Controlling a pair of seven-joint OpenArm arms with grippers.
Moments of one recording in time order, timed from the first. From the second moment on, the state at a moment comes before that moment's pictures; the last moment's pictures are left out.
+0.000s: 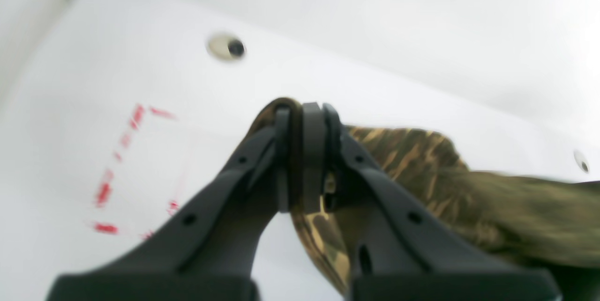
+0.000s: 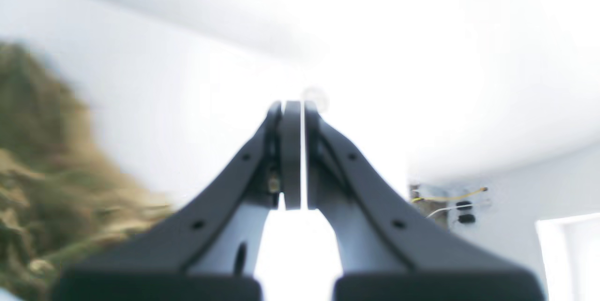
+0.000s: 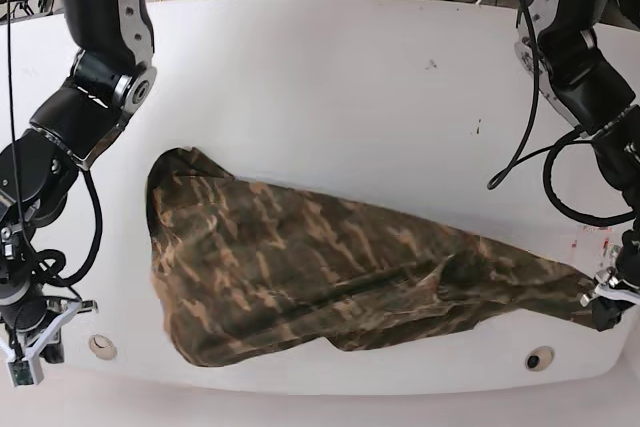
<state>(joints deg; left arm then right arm) -32.9 -17.8 -33.4 82.1 -28.2 -22.8 54.0 42.5 18.3 26.4 92.2 6.8 41.2 -65.6</state>
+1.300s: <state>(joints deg) -4.0 -25.5 -43.7 95.4 -28.5 -27.3 59.8 30.4 -3.0 13.8 83.3 7.0 41.1 -68.0</state>
